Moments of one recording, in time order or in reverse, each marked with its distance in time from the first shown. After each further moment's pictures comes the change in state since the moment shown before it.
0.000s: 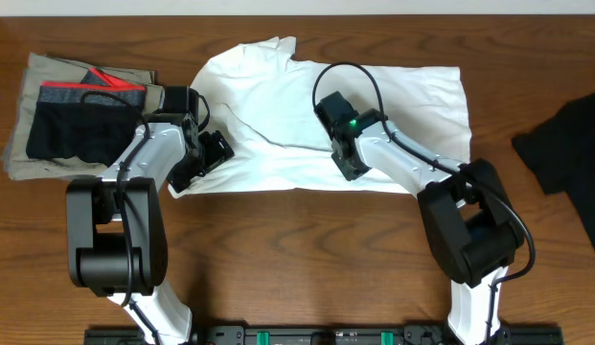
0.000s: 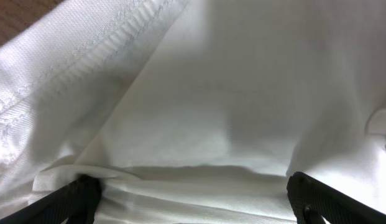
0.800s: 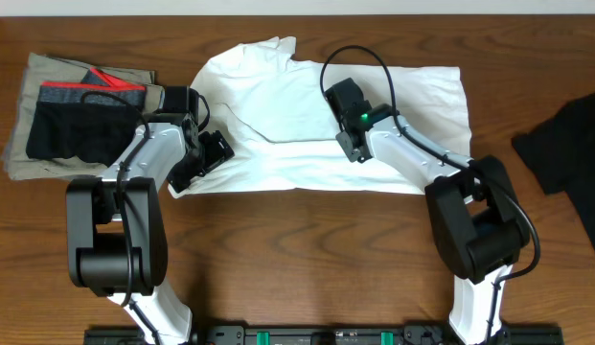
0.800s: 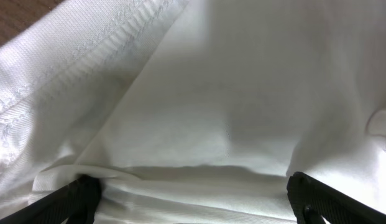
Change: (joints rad) left arm 0.000 0.000 0.000 0.000 0.000 0.000; right arm -0.057 0.000 -0.001 0.187 0.046 -0.049
